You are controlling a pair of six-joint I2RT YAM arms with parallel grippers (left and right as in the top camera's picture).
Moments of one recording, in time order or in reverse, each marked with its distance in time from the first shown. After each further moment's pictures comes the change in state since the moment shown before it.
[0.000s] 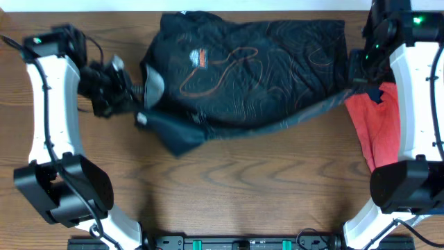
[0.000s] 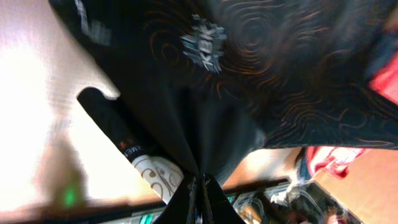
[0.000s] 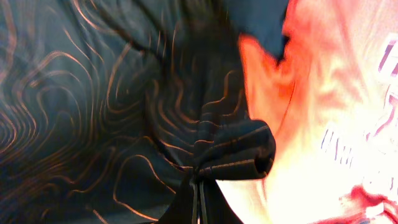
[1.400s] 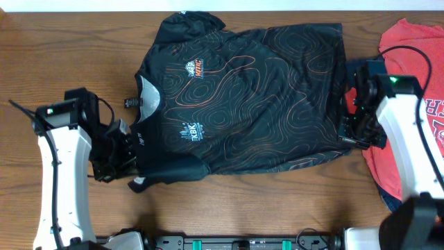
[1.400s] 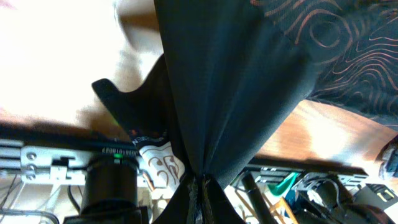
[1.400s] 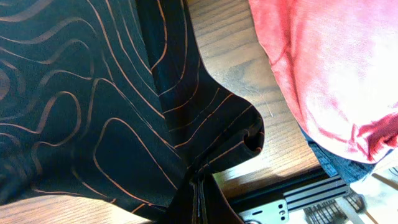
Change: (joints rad) left arm 0.000 -0.475 -0.560 0.035 -0.211 -0.029; right arm -0.001 -0.325 -0.693 0.122 -0.007 0.172
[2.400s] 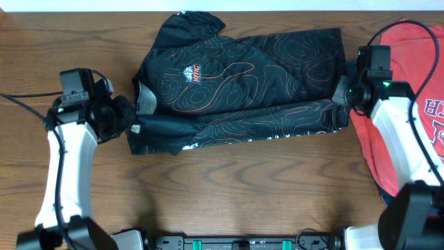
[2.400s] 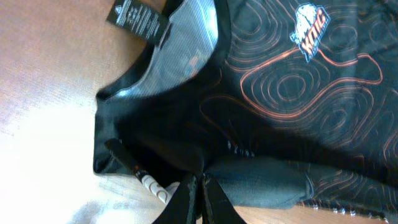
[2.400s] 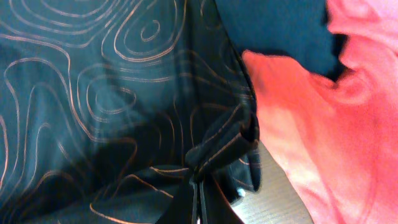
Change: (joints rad) left arm 0.000 0.090 -0.079 0.752 -0.010 -0.223; right arm 0.000 0.071 -0.072 0.710 -0.016 0.006
